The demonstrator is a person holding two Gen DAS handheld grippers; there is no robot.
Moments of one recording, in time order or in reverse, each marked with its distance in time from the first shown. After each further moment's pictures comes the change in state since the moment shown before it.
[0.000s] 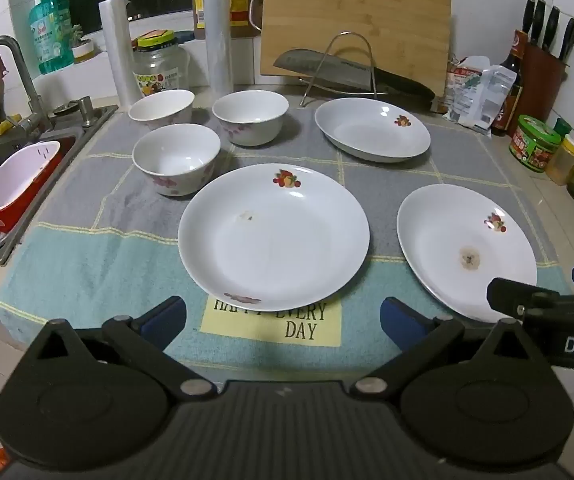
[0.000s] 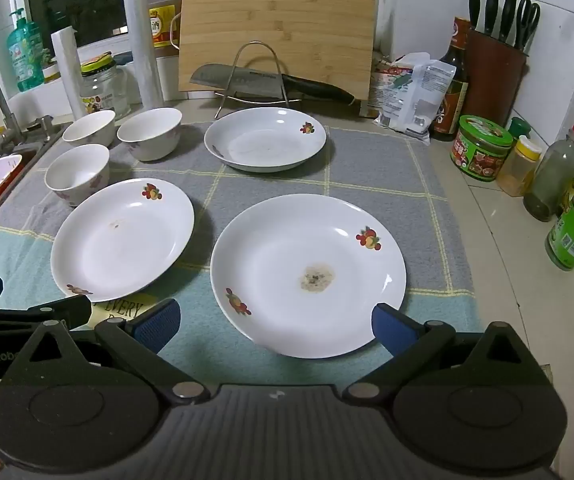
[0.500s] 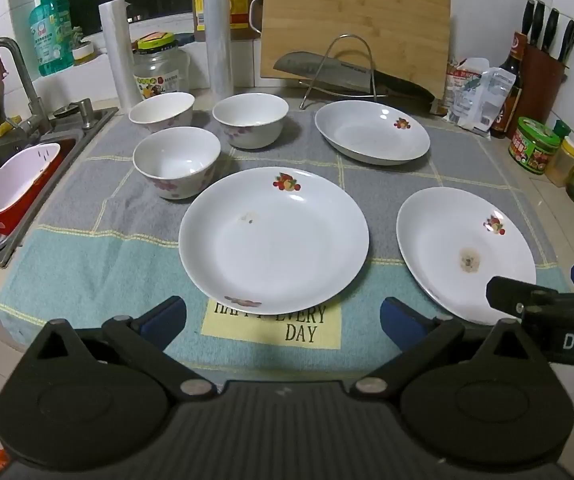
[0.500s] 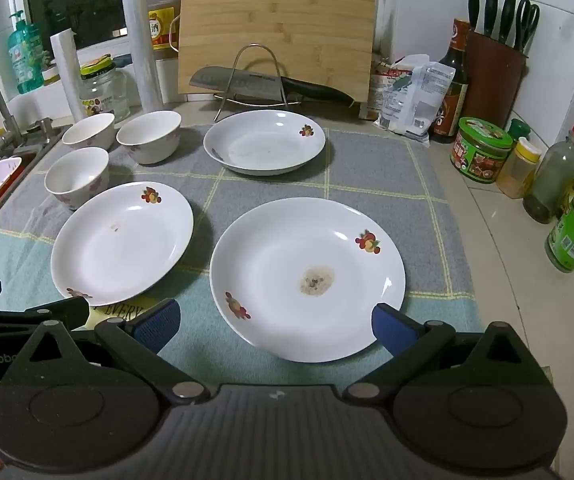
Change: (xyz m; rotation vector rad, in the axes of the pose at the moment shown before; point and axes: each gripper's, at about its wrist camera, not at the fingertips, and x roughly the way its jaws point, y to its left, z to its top) left arm -0.002 0.000 0.000 0.004 -0.006 0.006; right arm 0.001 -0.001 0.001 0.003 0.003 0.001
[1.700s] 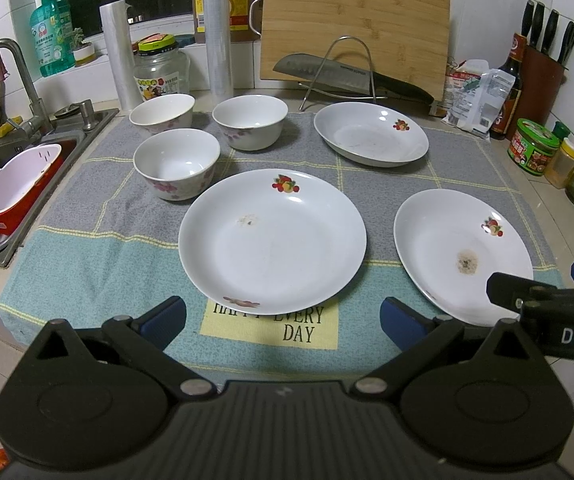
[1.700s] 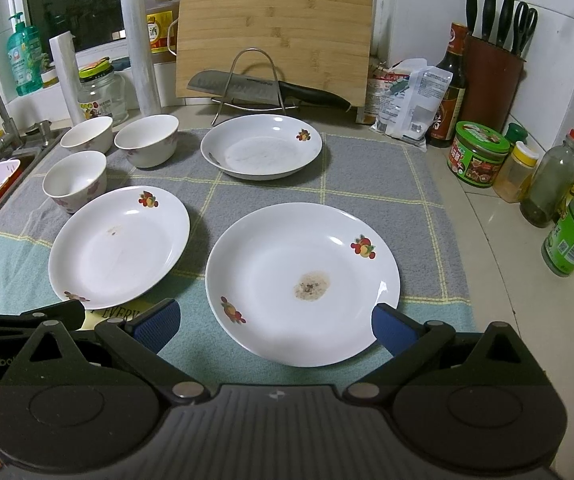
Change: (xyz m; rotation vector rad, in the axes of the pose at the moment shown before) left arm -0.002 0.000 0.004 0.001 0.002 -0.001; right arm -0.003 -0.001 0.002 -0.001 -0.005 -0.002
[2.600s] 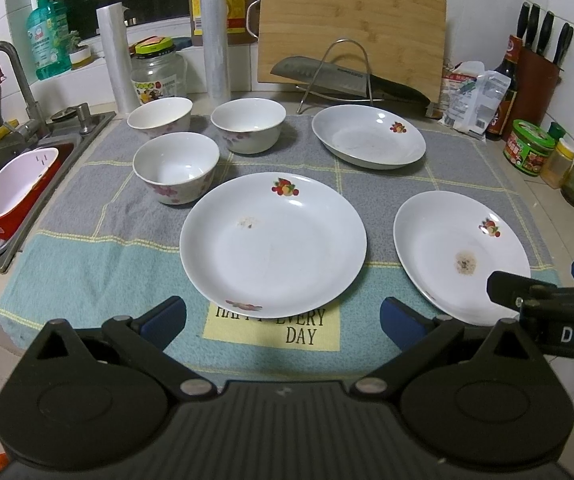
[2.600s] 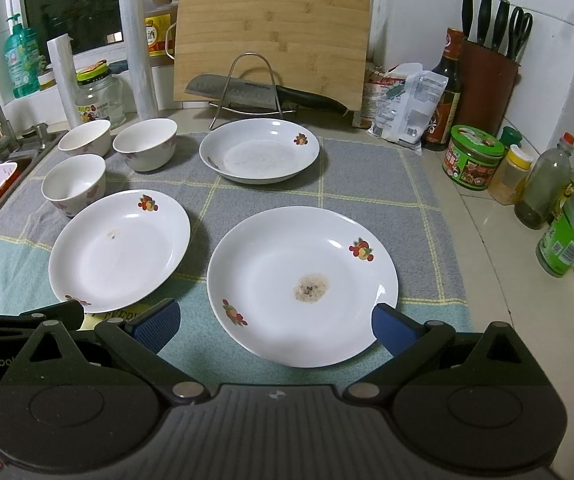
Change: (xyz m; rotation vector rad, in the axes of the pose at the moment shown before) left arm -0.004 0.003 0.002 0.008 -0.005 -0.015; right arm -0.004 0.004 0.001 0.002 -0.013 -0.020
